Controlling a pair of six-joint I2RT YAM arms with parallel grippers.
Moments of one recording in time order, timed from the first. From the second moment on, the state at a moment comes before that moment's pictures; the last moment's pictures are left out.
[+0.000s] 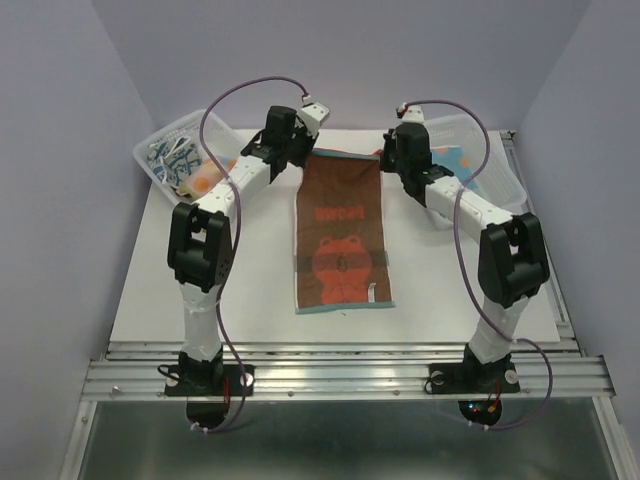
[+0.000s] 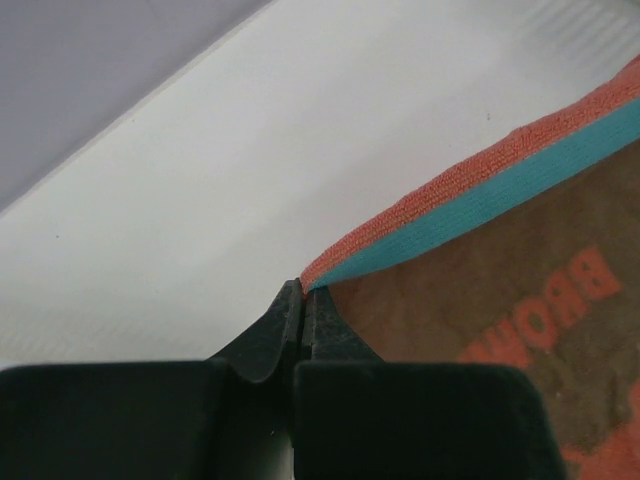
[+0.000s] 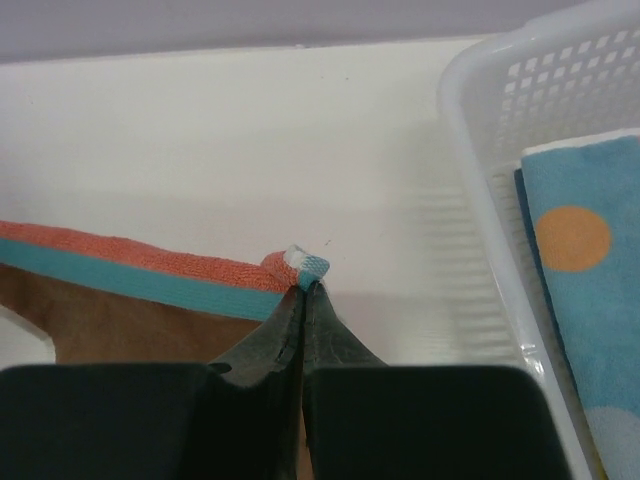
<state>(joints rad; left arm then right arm) -0.39 2.01 1.76 -0.25 0.14 0.22 0.37 1.84 1.43 0.03 0.23 0.28</state>
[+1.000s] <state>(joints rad) -0.49 1.58 1.04 -0.09 0.21 0.13 0.40 1.45 0.97 -0.11 0.04 0.52</state>
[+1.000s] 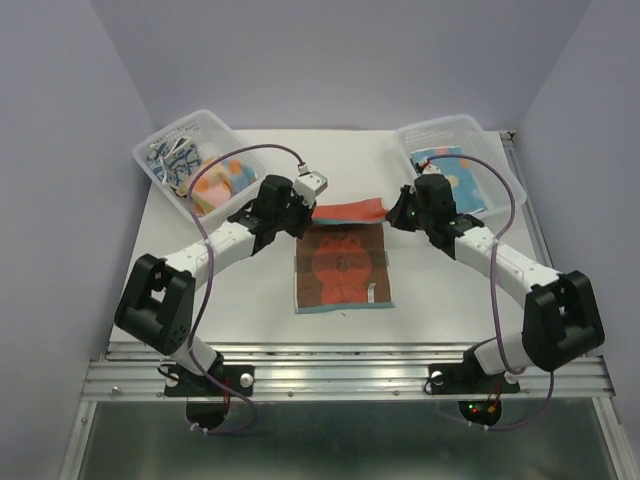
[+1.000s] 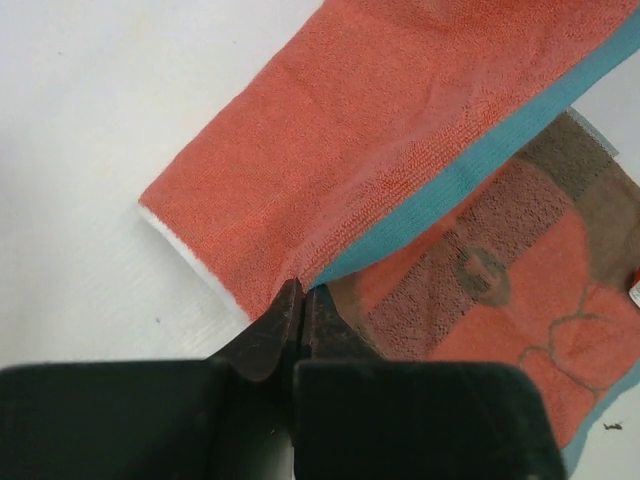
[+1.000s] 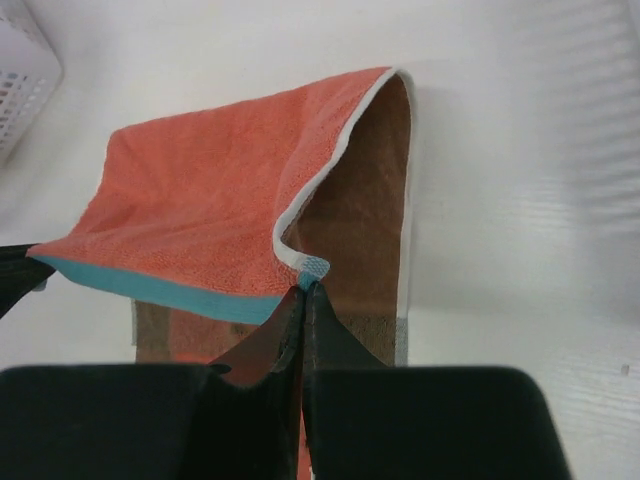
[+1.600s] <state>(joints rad) -0.70 1.25 0.68 0.00 0.00 -0.15 0.56 1.14 0.67 -0.23 -0.01 0.68</state>
